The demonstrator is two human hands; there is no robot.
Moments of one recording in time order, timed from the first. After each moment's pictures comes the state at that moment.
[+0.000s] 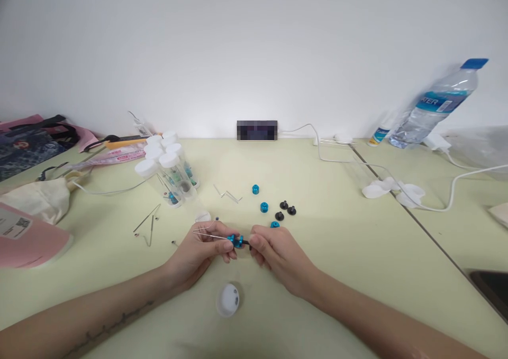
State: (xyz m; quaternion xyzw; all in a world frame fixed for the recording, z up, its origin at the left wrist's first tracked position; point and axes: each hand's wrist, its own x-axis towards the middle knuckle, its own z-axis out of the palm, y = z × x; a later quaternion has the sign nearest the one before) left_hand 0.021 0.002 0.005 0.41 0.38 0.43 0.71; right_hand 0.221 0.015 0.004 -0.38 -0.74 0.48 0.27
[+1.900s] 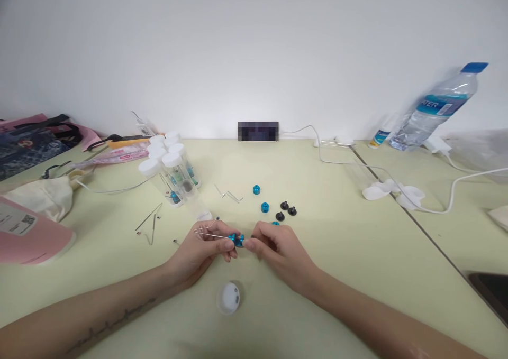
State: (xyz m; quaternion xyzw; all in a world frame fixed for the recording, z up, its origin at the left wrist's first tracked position) left_hand 0.021 0.002 0.003 0.41 0.37 0.44 0.71; right_hand 0.220 0.014 0.007 -0.41 -0.74 0.45 0.29
